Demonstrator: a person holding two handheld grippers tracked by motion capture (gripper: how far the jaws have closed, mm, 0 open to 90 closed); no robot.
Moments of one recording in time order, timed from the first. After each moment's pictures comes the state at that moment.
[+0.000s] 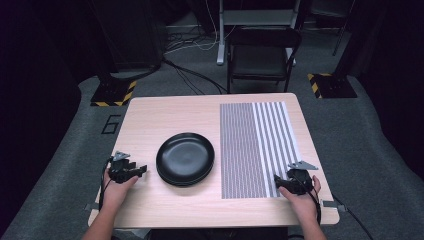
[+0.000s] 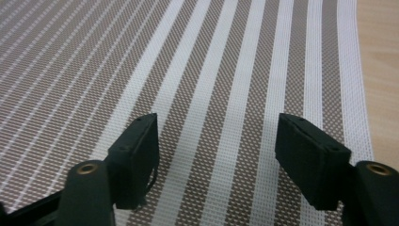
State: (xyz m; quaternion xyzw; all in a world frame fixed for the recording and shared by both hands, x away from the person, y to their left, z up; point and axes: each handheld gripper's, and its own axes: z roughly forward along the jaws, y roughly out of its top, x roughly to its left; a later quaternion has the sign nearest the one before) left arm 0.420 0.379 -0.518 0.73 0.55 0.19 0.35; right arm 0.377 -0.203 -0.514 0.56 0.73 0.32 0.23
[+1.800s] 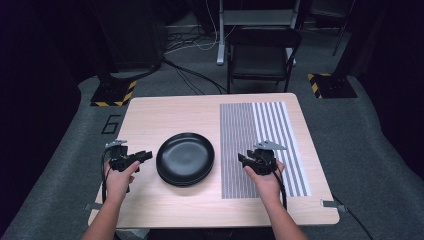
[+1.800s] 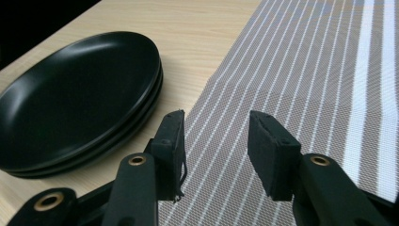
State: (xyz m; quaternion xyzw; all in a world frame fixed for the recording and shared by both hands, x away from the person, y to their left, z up) left arm 0.432 0.358 -0.465 0.67 0.58 0.10 0.45; right arm 0.416 -0.100 -0.462 0.49 0.72 0.45 0.17
